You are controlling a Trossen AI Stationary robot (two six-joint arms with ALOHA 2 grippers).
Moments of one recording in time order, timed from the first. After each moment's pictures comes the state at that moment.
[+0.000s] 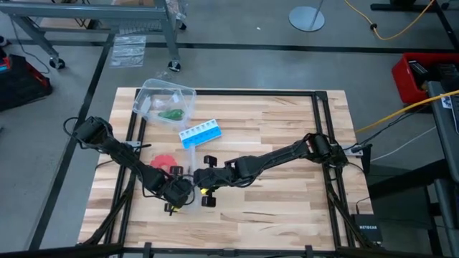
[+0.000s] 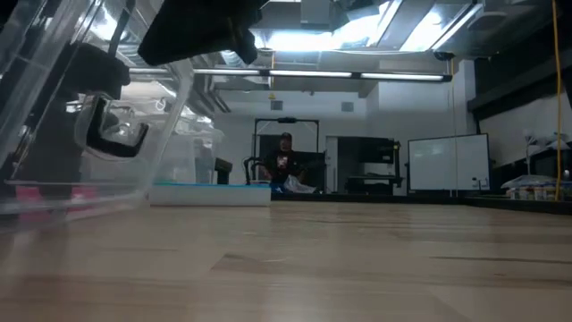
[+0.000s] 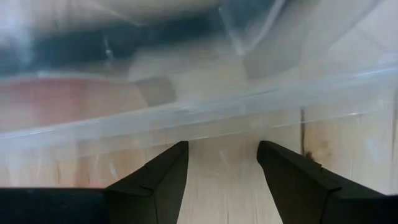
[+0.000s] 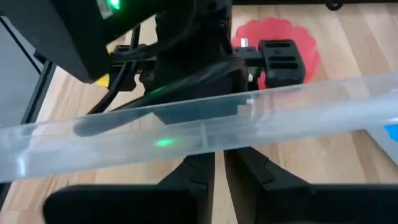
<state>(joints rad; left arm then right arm) -0.58 1.62 0.79 -0.55 -0.23 -0.52 0.27 2.19 1.88 -0.41 0.16 0.20</state>
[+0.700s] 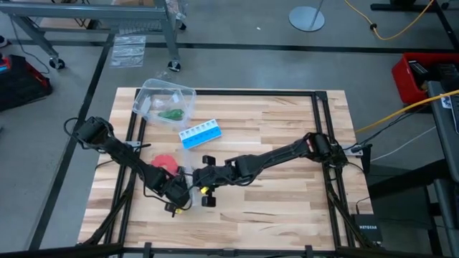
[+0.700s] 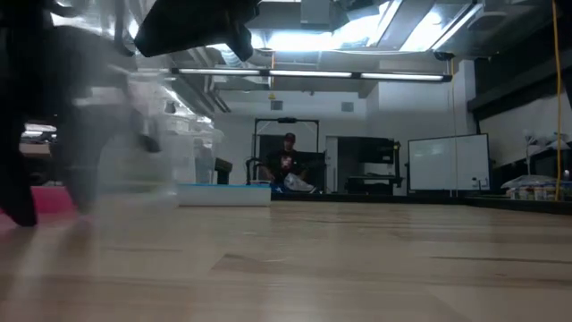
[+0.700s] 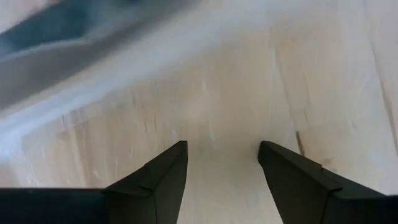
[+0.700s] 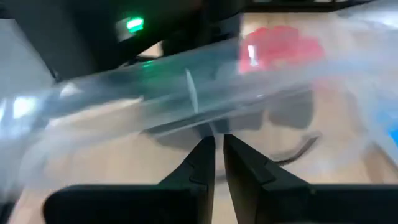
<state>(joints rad) -0.55 1.62 0.79 -0.45 -0.25 -0.28 0.26 2.19 1.88 -0.39 0.12 0.17</state>
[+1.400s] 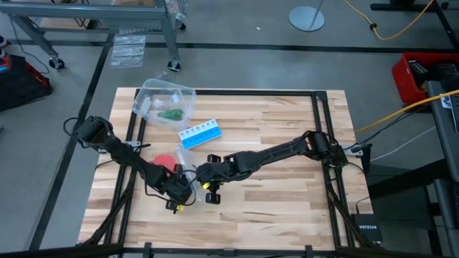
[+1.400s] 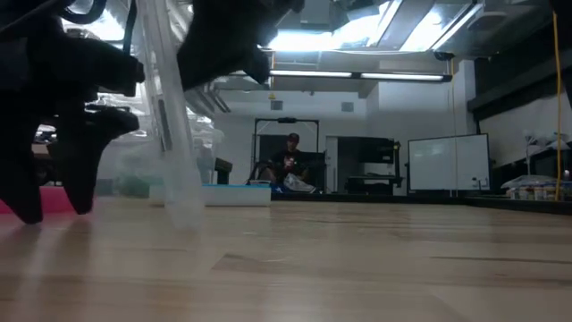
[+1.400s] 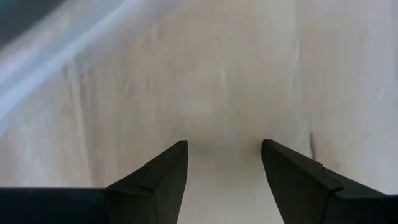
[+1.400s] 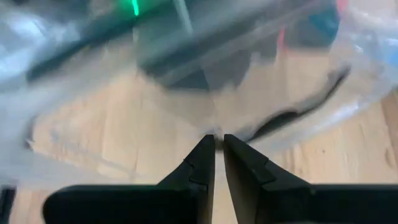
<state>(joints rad) -0.54 1.59 0.79 -0.52 -0.22 -0.38 0.24 2.19 1.88 -0.53 0.03 0.24</state>
